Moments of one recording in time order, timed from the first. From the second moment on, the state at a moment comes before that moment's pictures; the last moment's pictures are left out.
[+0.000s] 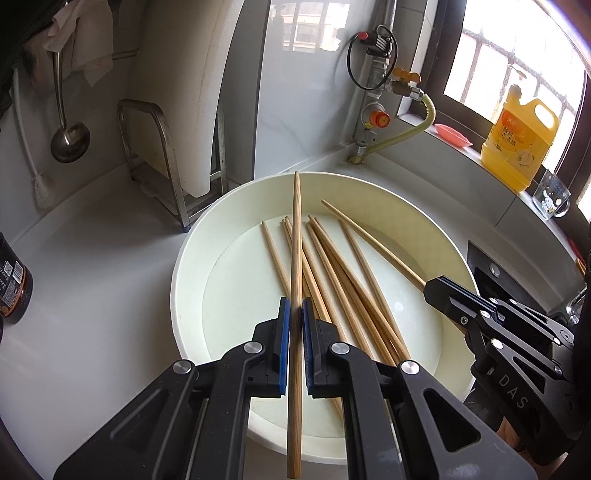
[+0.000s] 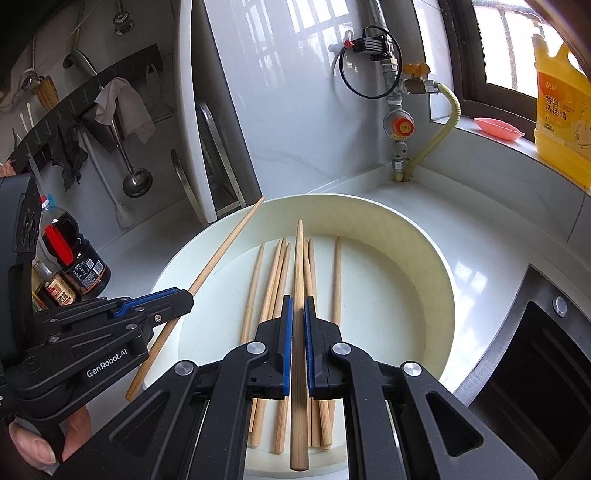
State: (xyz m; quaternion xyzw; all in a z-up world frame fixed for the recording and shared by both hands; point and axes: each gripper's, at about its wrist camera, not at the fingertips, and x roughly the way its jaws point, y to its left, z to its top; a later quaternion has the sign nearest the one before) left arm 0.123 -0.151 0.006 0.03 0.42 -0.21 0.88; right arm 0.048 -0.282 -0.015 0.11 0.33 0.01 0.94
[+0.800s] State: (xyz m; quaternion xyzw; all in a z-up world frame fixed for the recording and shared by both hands) left arm 0.104 -0.108 0.034 0.02 0.38 -0.15 0.91; right arm 0.031 -0.275 0.009 0.11 0.31 0.03 0.94
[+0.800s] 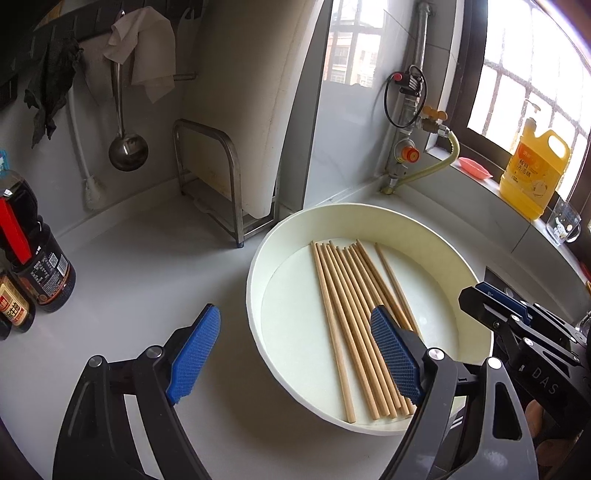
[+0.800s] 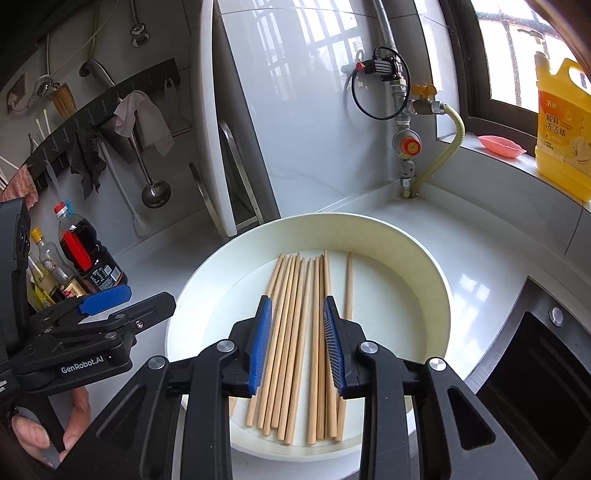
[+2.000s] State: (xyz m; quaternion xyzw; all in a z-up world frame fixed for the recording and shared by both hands) left arm 0.075 -0.066 0.058 0.03 0.33 -0.09 0.94; right arm 0.017 -0.233 0.019 0.06 0.30 0.04 0.95
